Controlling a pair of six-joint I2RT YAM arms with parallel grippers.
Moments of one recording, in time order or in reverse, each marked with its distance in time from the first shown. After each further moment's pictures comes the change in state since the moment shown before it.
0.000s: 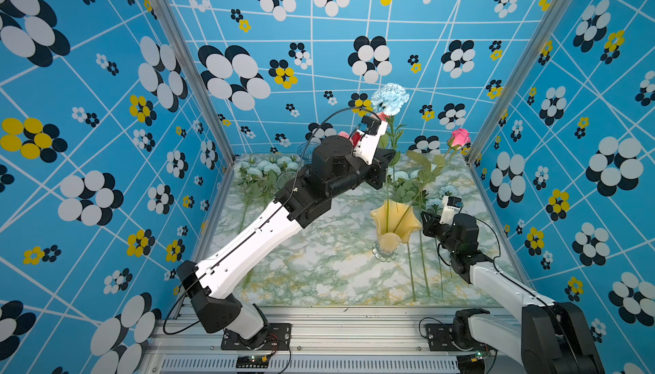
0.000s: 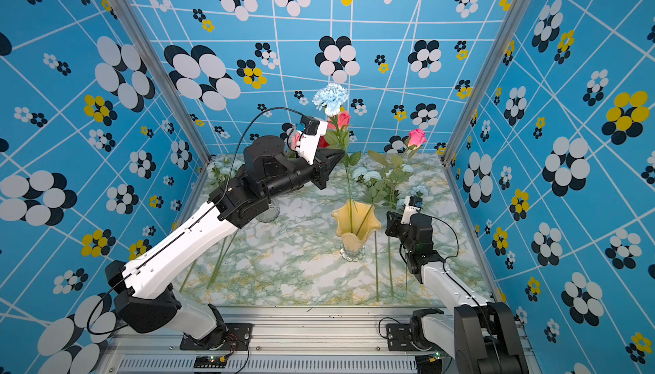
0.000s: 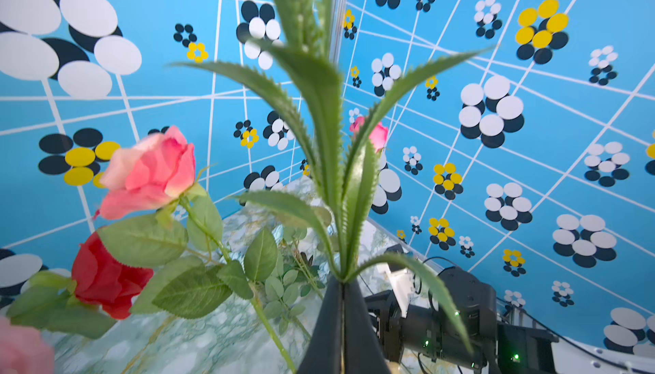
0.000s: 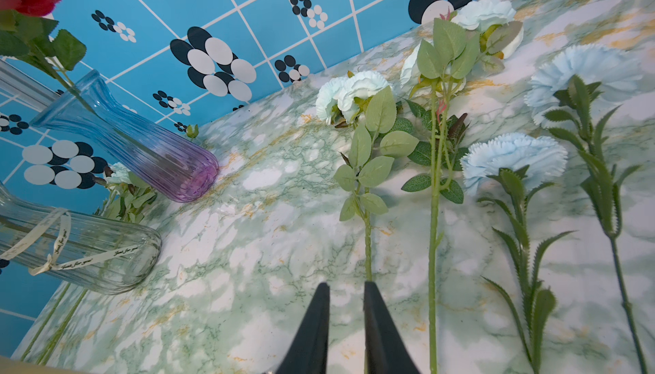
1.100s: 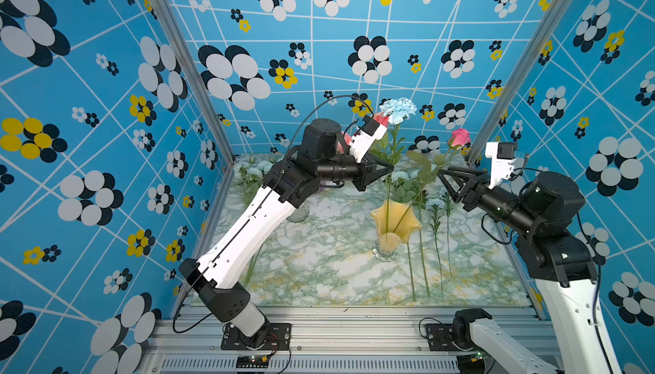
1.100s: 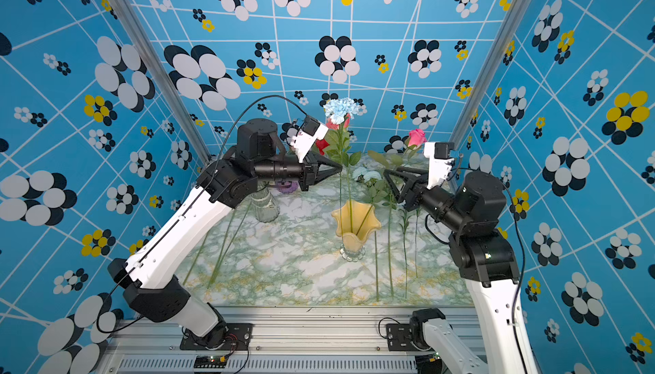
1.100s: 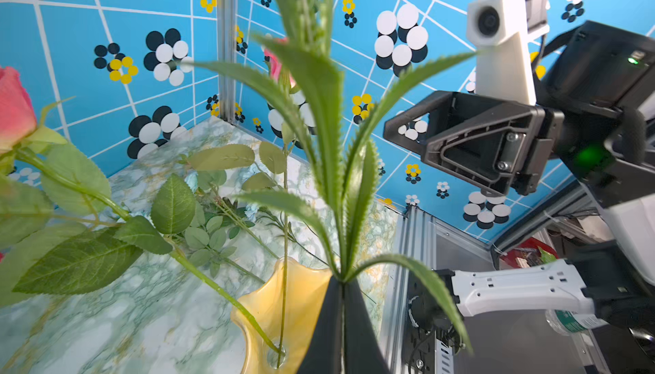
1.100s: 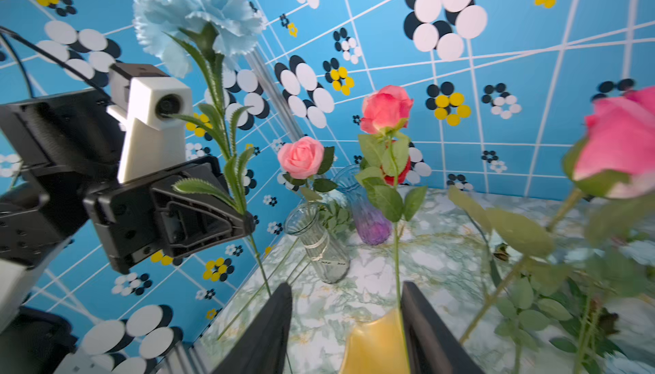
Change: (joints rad) left arm 0.166 0.032 0.083 -0.238 0.554 -0.026; right arm 0.034 -0.184 1.007 -0.901 -0.454 -0.059
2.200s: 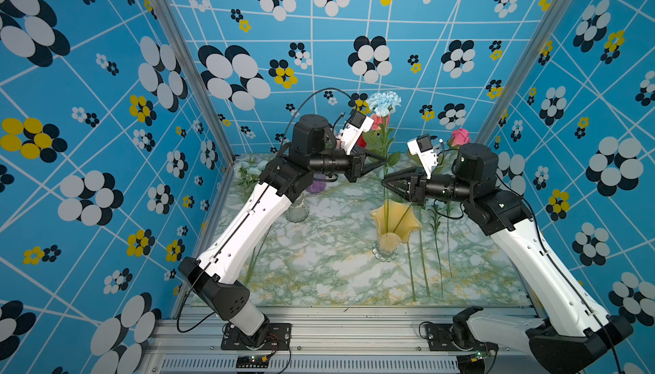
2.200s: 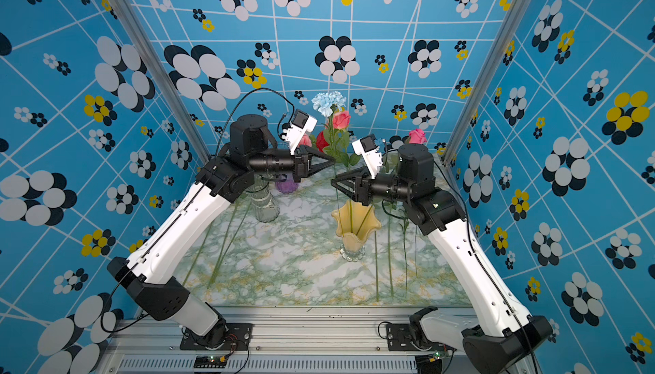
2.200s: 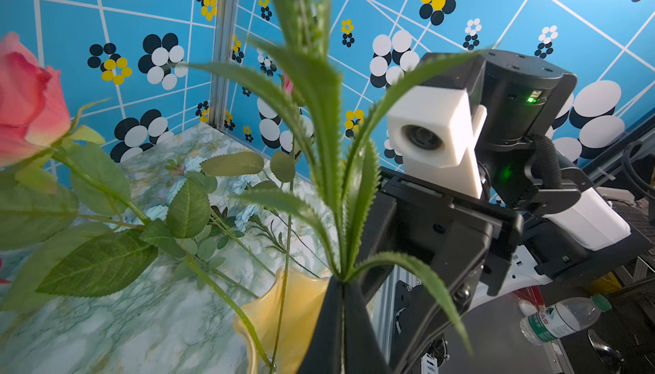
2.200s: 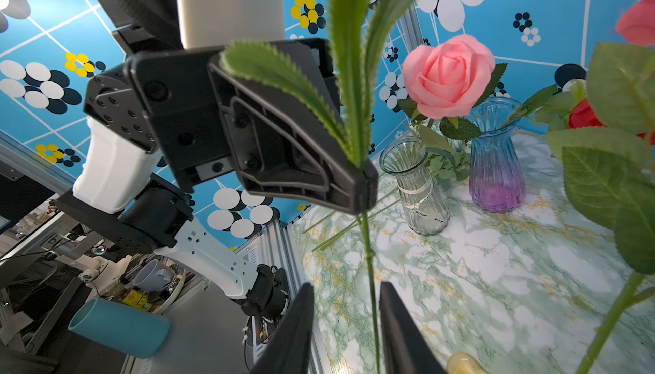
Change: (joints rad) left arm 0.083 0.016 -0.033 0.064 0.100 -0.053; right arm 0.288 0.261 0.059 0.025 -0.164 -0.127
